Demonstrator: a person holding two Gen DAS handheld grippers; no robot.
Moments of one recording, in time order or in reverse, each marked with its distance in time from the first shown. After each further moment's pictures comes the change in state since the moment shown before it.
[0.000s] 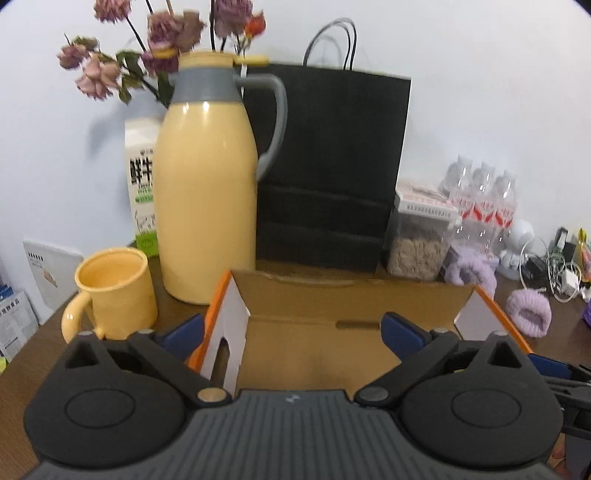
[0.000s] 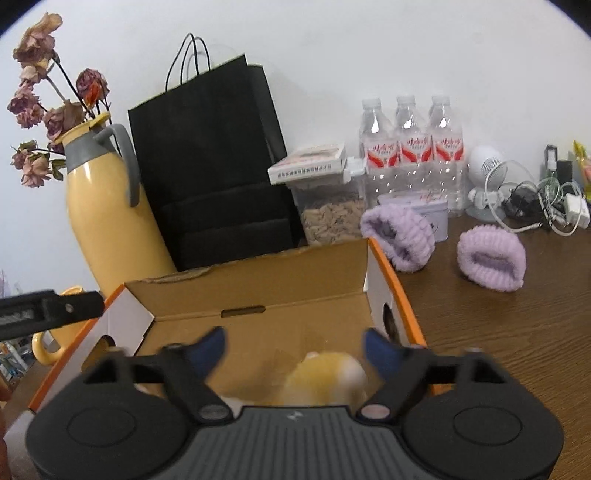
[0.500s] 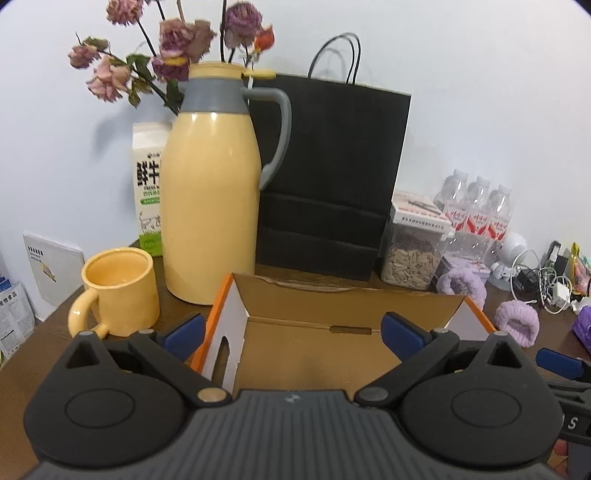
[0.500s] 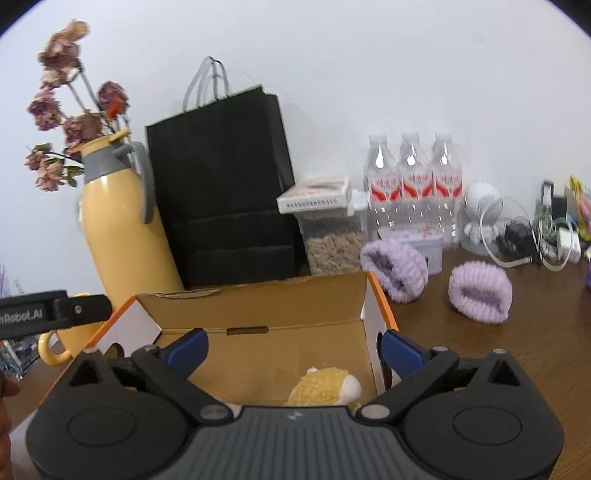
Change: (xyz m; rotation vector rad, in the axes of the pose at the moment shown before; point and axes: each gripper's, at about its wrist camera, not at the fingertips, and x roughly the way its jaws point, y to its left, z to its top) left arm -0.020 0.005 0.004 -0.034 -0.014 -0.016; right arm -0.030 0.011 0.009 -0.072 -0.065 -0.003
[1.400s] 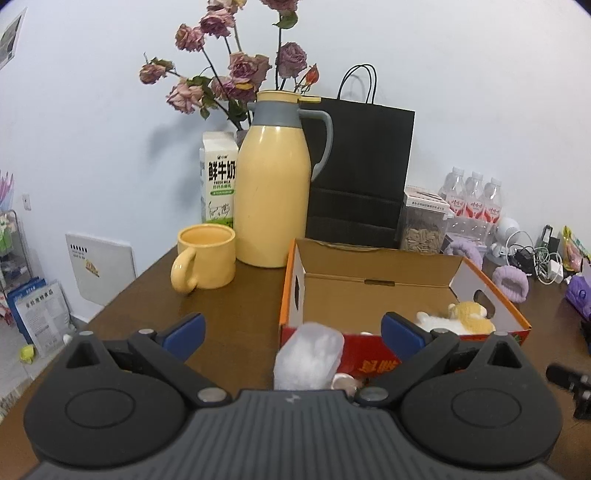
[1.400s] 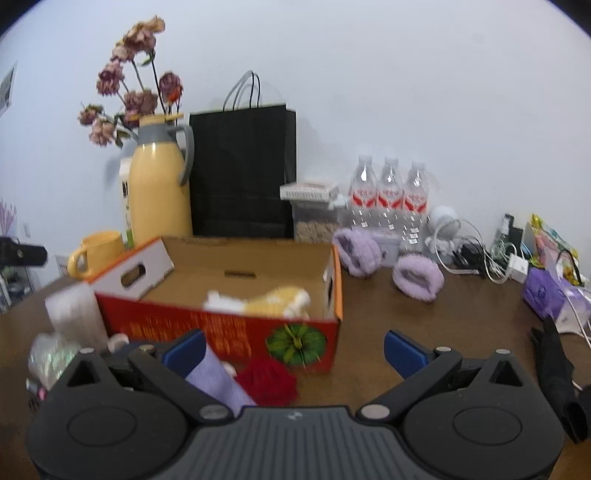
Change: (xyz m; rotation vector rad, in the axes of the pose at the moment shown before) left arm -0.130 0.049 -0.063 0.004 -0.032 0.053; right arm -0.136 -0.018 -0.072 -0.173 -0.003 -0.045
